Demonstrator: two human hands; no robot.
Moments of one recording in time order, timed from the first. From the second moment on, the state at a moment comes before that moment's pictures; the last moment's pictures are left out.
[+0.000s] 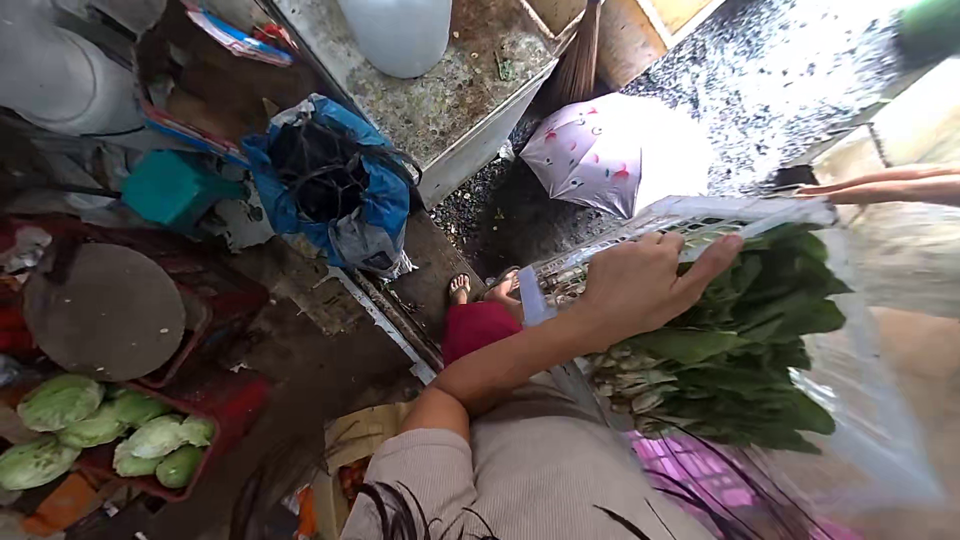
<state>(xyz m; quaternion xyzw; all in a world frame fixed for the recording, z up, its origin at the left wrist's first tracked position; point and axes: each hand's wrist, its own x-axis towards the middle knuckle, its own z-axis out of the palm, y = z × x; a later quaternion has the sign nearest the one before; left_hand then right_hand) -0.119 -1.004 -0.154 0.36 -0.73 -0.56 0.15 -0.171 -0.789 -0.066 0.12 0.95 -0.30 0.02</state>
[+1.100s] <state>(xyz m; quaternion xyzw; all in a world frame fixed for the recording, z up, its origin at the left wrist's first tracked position) -0.077 -1.217 -0.379 0.79 -0.17 -0.26 0.53 -0.423 -1.467 -0.408 -0.78 0.54 -0.22 0.22</state>
